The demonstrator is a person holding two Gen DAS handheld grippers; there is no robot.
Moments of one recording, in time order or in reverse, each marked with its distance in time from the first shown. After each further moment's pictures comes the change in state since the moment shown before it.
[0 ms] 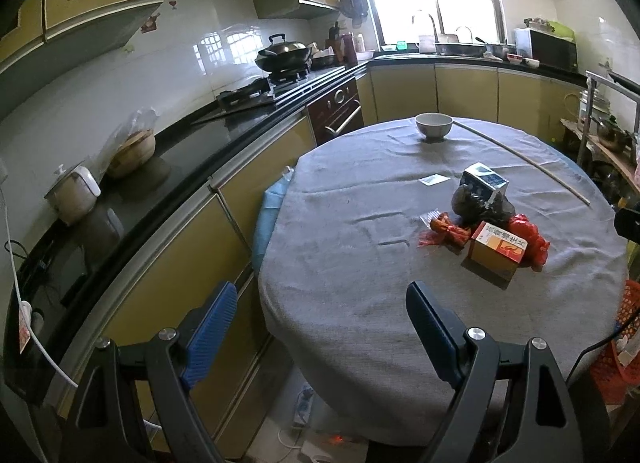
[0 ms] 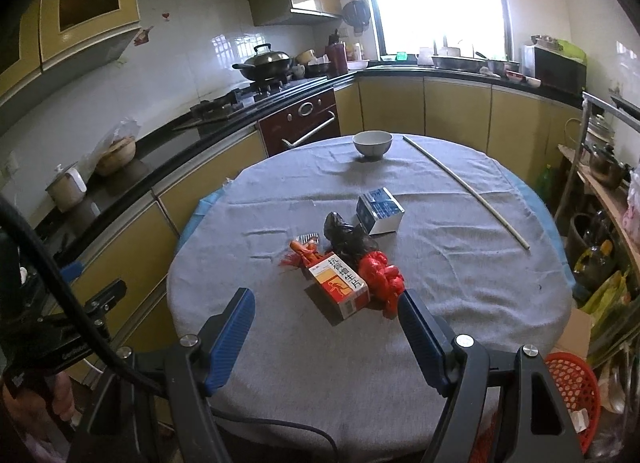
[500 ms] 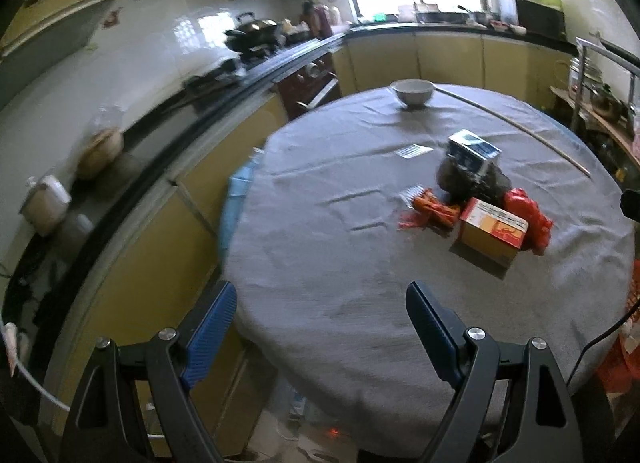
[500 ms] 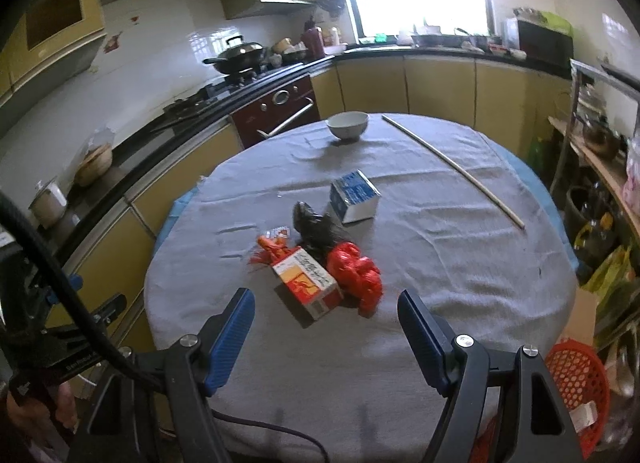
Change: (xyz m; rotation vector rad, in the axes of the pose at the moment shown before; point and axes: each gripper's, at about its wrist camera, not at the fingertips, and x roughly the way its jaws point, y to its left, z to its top) left arm 0.051 -0.041 0.010 0.074 0.104 -0.065; right arm 0.040 -0.051 -0.002 0.108 0.052 -0.014
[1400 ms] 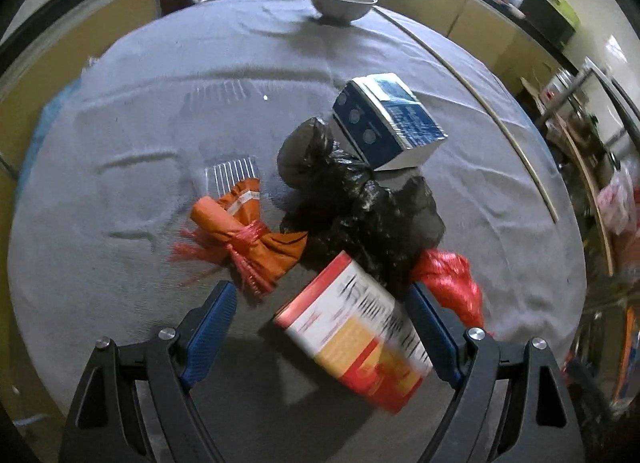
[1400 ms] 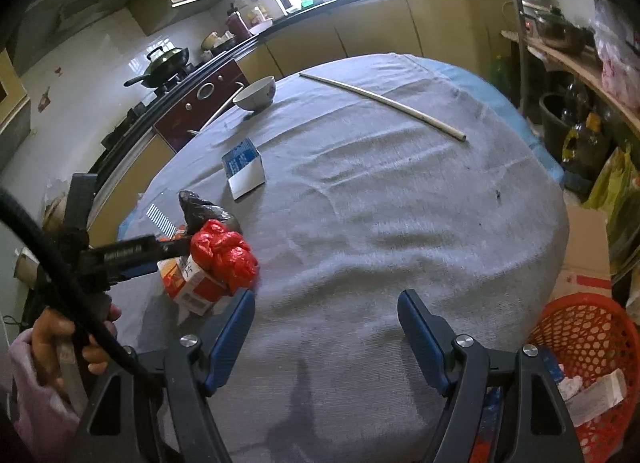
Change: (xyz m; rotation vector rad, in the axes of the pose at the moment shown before) left arm 0.167 -0.128 0.081 -0.203 0.366 -0.360; right arm 0.061 -0.142 -0.030 0.250 0.096 0.014
